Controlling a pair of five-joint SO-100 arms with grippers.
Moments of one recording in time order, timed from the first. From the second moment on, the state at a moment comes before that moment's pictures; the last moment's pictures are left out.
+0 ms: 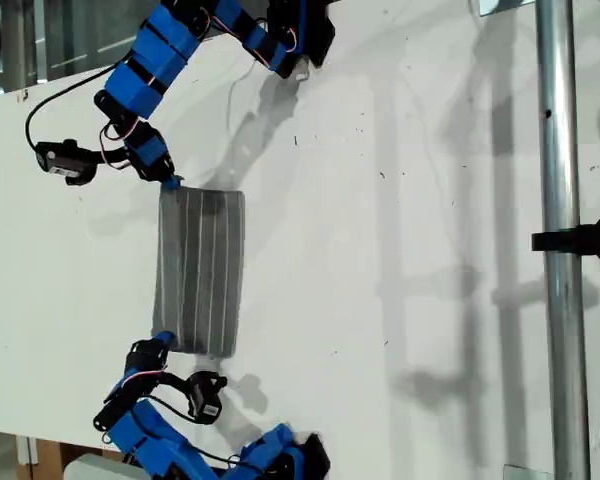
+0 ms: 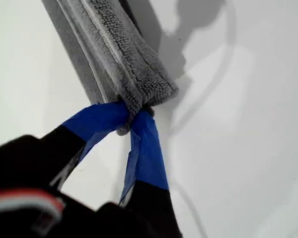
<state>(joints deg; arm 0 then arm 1) -53.1 90.8 81.0 75.8 -27.5 43.9 91.1 83.4 72.9 24.5</state>
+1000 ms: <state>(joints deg) -49.4 101.2 112.0 73.0 -41.3 36.8 78.5 93.6 70.0 35.4</state>
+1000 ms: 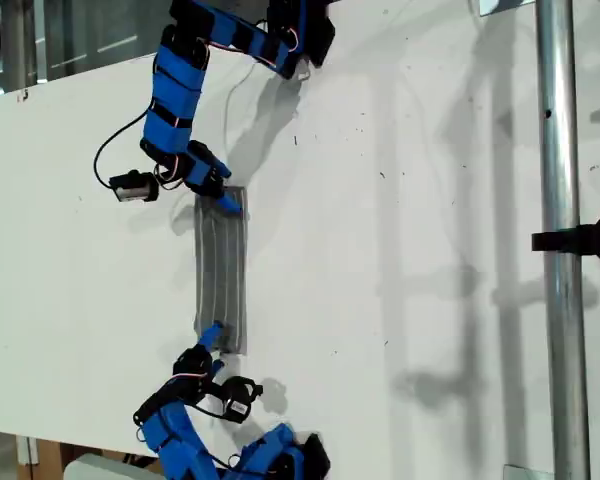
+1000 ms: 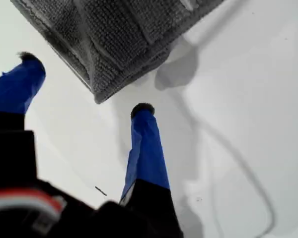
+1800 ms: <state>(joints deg) -10.2 194.2 171.1 66.2 -69.5 41.8 98.2 128.1 42.7 58.9</state>
